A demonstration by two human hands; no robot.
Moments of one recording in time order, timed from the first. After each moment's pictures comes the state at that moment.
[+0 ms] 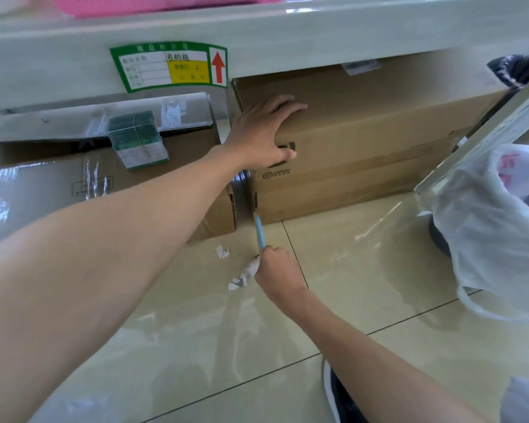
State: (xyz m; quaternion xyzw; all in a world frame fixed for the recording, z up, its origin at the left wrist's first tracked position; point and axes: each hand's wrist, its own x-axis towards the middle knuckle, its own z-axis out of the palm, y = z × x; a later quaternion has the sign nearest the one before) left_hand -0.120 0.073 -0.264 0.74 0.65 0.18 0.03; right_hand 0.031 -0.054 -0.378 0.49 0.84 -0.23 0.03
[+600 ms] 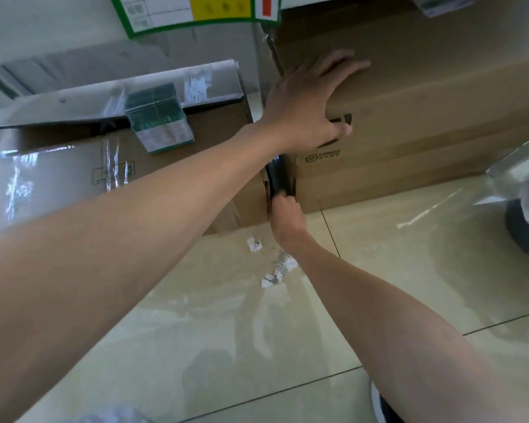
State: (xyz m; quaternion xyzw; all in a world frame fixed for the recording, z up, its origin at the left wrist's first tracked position) left_hand -0.126 0.081 -0.274 0.75 0.62 0.21 -0.01; right_hand -0.064 0.026 -0.442 0.52 0.82 -0.23 -0.06
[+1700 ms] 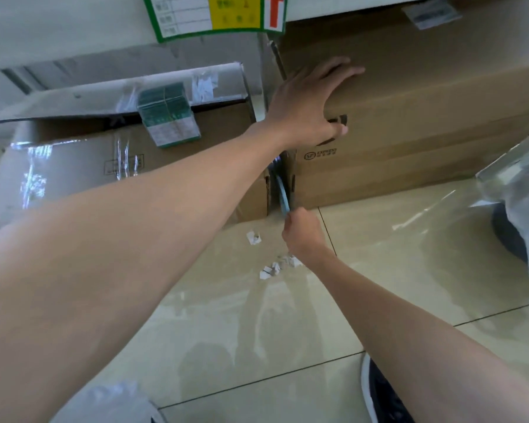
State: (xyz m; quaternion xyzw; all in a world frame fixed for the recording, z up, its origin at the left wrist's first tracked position) left_hand -0.122 0.076 -0.270 0.74 0.64 0.21 0.00; right_hand -0.015 0.001 -0.419 0.56 0.78 -0.27 -0.03
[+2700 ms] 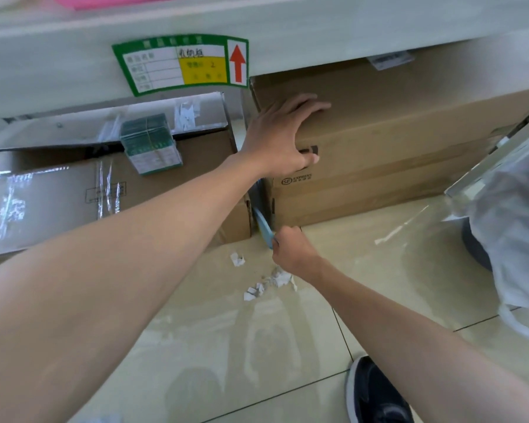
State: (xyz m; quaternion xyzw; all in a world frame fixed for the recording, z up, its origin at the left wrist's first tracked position) left_hand -0.122 0.077 -0.272 0.73 0.64 0.23 -0.01; right_hand 0.004 0.019 -0.403 0.49 0.82 -0.30 0.04
